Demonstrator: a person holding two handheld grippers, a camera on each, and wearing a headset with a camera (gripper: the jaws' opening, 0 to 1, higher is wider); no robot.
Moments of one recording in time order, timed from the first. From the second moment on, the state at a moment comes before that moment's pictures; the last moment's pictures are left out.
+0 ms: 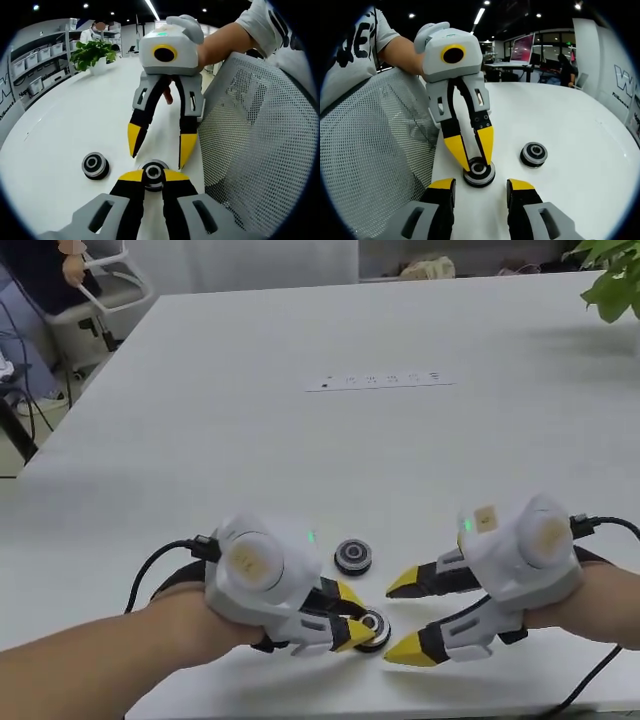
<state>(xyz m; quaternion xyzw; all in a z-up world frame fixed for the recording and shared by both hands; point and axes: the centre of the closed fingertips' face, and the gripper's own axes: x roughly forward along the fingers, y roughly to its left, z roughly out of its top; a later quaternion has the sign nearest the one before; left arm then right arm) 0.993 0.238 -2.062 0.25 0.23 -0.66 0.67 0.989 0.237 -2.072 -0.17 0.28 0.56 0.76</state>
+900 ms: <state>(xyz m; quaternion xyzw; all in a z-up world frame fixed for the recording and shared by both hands) 0.994 0.237 -2.062 0.25 0.23 -0.66 0.67 0.989 0.241 -2.078 -0.11 0.30 0.55 0.77</state>
